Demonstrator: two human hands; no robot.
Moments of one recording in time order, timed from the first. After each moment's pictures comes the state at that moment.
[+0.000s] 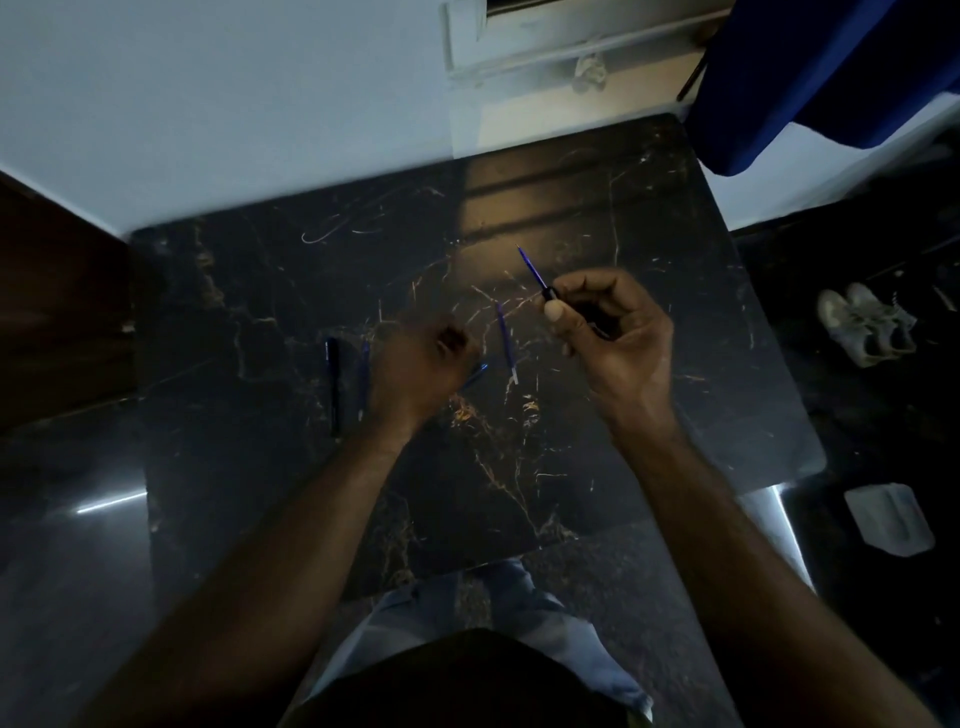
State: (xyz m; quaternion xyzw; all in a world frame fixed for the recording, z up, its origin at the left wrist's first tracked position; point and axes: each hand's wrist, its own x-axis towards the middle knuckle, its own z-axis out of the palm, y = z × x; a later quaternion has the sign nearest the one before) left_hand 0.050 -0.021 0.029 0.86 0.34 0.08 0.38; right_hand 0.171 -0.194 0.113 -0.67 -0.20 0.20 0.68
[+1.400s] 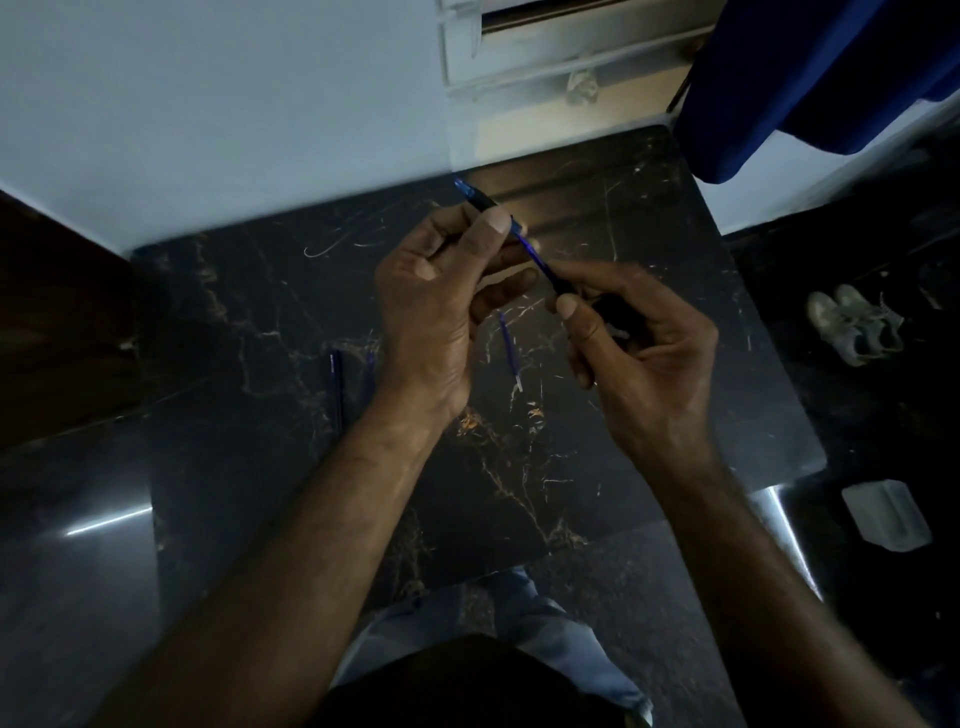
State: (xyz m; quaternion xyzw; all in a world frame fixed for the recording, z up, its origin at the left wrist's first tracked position) left_hand 0.083 -0.047 0.170 0.45 0.24 0.29 0.81; right_hand 0.154 -0.196 0.157 -0.67 -0.33 0.11 0.65
